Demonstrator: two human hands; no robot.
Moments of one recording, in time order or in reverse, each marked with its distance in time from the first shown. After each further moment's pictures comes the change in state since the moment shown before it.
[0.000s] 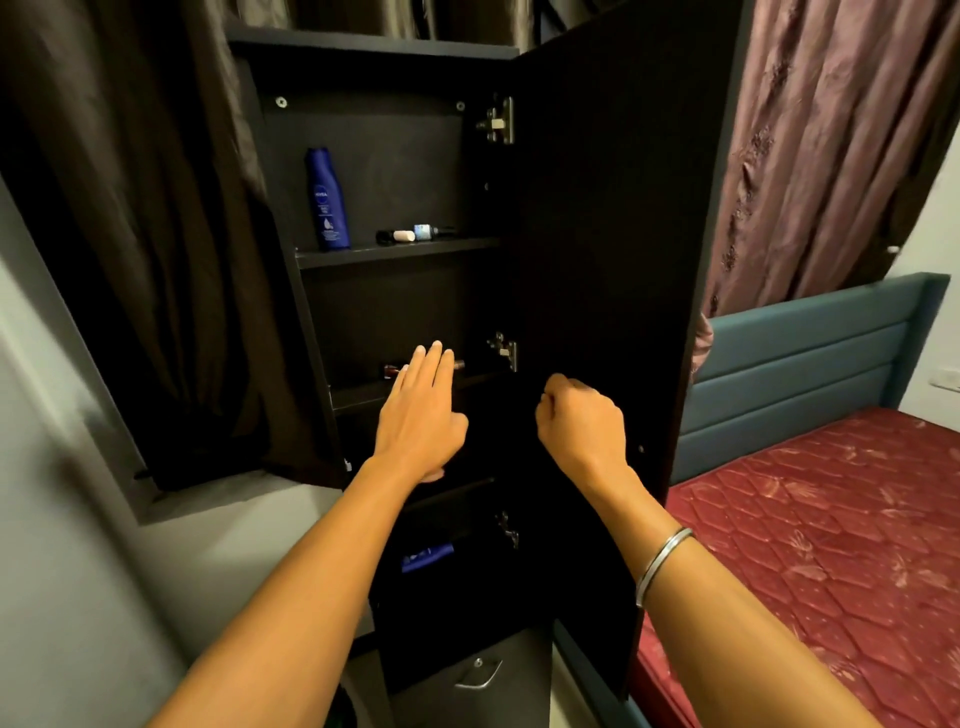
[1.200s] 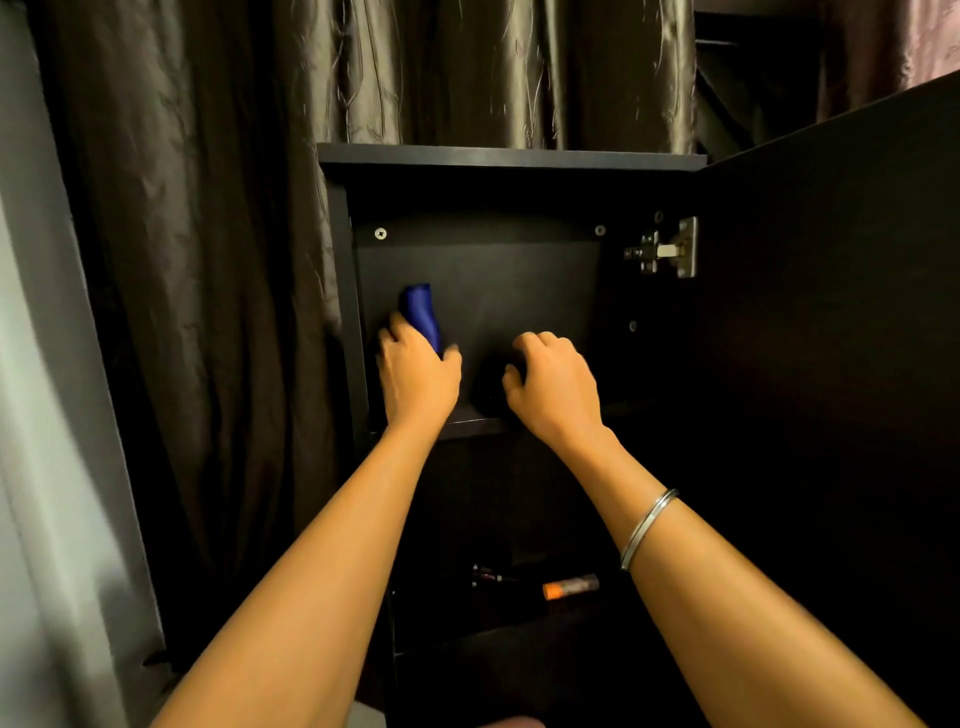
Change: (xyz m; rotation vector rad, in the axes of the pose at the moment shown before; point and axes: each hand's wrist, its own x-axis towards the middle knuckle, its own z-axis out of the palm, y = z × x) left_hand 0.283 -0.158 -0.080 -0.293 0.578 -0.558; right_hand 0.345 -0.127 0.142 0.047 0.240 -0.252
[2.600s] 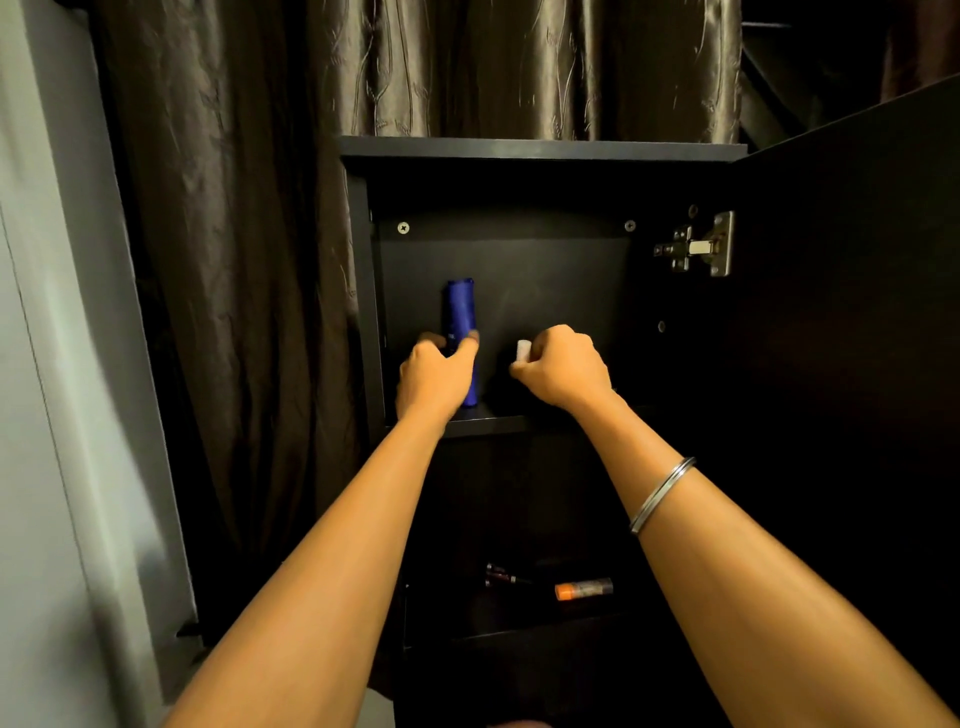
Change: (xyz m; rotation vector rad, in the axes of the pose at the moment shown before) left_hand 0.008 -0.014 0.010 -0.209 -0.152 -0.187; right_hand 0.034 -0.002 0.001 0.223 -0.341 0.336
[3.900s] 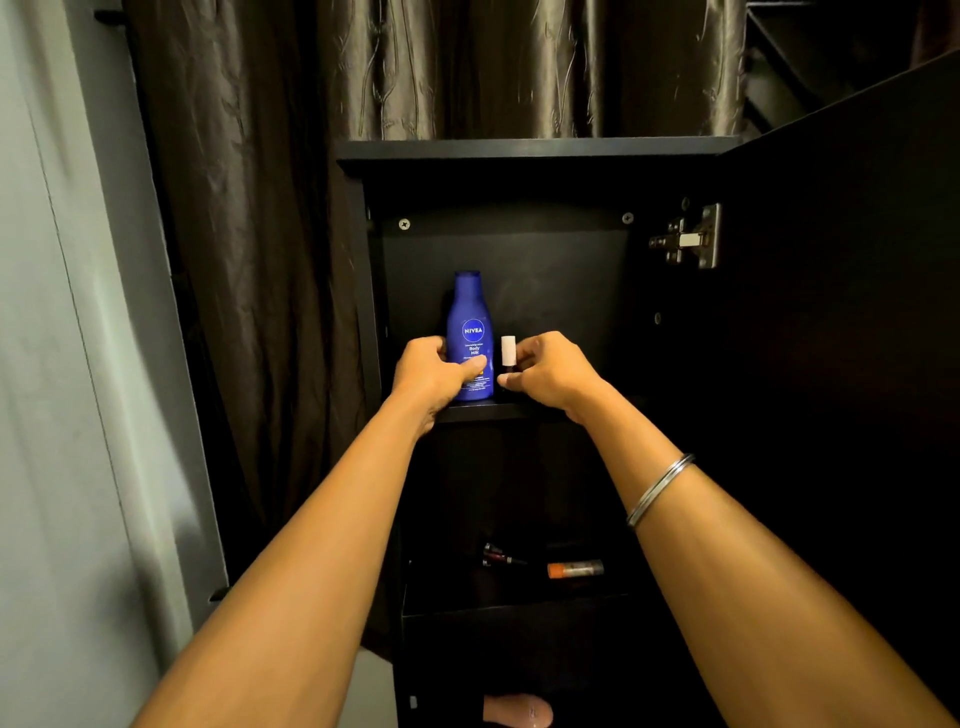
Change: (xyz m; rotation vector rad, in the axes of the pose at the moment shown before) left_hand -0.011 -0.005 -0.004 -0.061 -0.163 -0.004; right_hand -0.002 0.018 -0.002 0.333 -0.317 -0.076
